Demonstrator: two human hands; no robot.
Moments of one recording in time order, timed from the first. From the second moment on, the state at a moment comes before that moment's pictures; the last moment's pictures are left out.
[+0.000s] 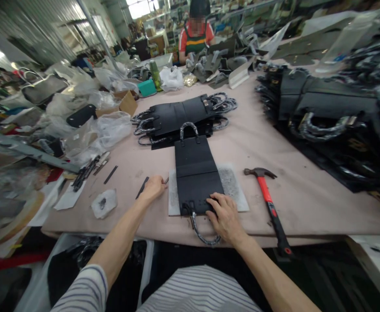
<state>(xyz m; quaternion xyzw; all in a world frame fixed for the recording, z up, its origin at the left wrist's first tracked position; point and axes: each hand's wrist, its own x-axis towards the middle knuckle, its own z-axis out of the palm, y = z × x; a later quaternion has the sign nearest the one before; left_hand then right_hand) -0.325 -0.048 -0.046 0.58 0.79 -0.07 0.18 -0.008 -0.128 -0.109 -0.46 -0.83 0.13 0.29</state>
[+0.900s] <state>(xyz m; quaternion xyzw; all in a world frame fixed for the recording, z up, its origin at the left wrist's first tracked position) -0.203 -0.105 -0.068 0.45 0.51 0.50 0.53 -0.003 -0.130 -0.093 -0.45 -0.82 0.17 0.30</state>
